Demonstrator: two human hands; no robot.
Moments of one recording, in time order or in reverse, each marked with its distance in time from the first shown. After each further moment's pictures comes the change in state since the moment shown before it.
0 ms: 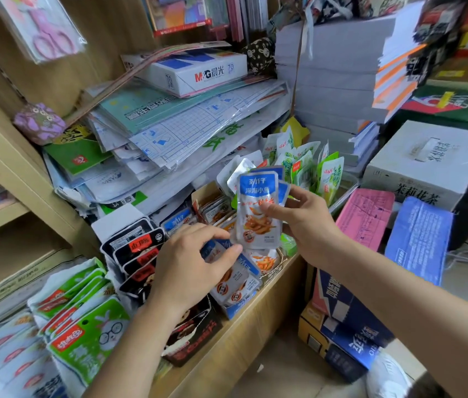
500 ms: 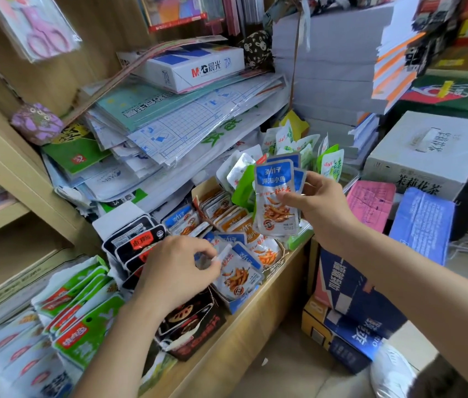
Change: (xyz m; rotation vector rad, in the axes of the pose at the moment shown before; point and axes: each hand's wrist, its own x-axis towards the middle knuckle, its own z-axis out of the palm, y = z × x) left_hand -0.005 -0.011 -0.016 0.146 -0.231 -0.107; right_hand 0.005 -0.009 -0.019 -0.199 0.101 -0.102
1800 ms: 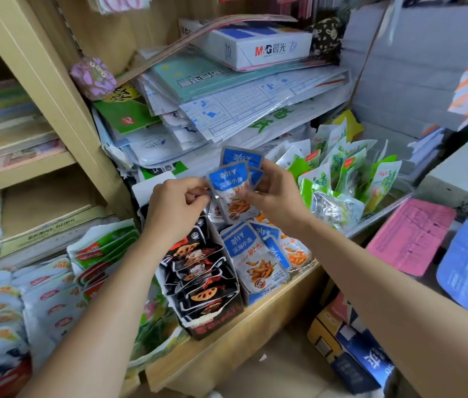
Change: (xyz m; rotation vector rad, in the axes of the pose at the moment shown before) left_hand 0.039 -0.061 -0.016 -0.269 0.347 -0.190; right_hand 0.034 0.027 0.112 -0.184 -0.391 -0.318
